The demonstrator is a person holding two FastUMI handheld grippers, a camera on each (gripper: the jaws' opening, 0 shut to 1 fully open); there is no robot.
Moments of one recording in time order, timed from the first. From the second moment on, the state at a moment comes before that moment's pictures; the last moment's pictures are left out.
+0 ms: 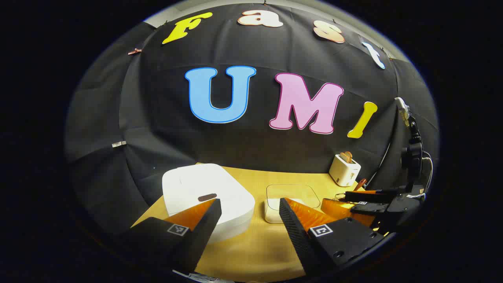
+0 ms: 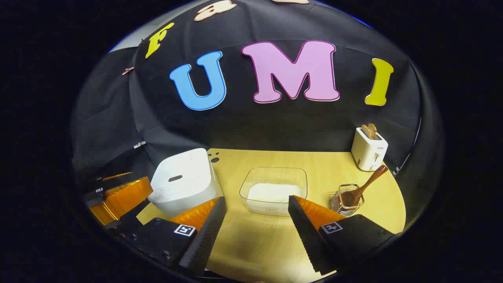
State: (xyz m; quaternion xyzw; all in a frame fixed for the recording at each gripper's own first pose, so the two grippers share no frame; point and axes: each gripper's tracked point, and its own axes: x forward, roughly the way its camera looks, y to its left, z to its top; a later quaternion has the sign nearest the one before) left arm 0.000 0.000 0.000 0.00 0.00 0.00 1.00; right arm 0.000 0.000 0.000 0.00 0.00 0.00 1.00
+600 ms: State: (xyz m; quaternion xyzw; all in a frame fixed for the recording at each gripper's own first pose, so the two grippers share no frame) left arm 0.017 0.006 -0.005 -0.02 0.00 0.00 1.00; right arm -0.002 -0.020 0.009 0.01 -0.02 -0.03 1.00
